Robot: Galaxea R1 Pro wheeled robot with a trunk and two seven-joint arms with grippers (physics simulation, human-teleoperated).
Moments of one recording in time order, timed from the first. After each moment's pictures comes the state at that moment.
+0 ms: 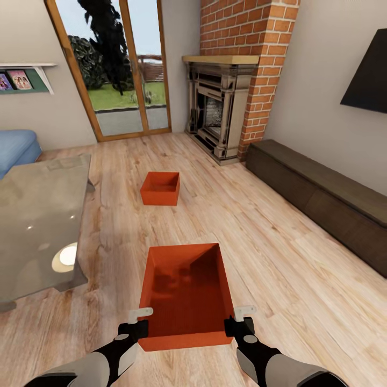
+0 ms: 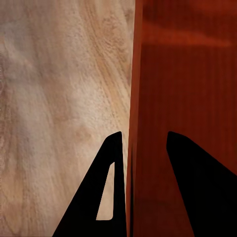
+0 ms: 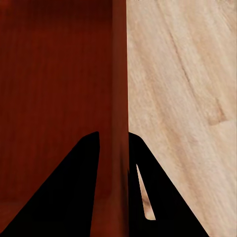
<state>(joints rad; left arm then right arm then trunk) -0.70 -0.07 0.04 -0.01 0.03 -0.18 0.16 -0.69 0.14 0.28 -0.02 -0.15 -0.24 -0.18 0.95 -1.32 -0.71</state>
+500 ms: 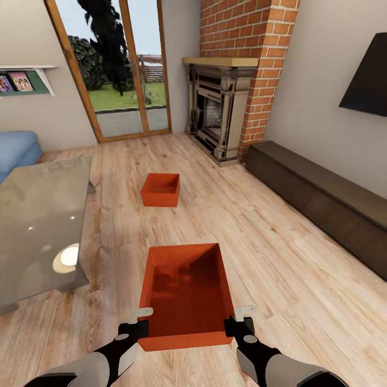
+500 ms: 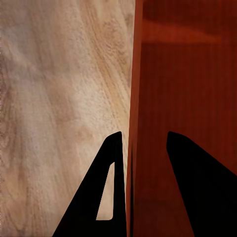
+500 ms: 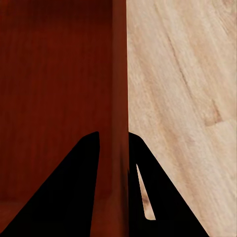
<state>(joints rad) -0.70 -0.07 0.04 -0.01 0.03 -0.18 0.16 -0.69 0.14 0.28 -0.02 -0.15 -0.24 -0.18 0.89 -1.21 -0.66</state>
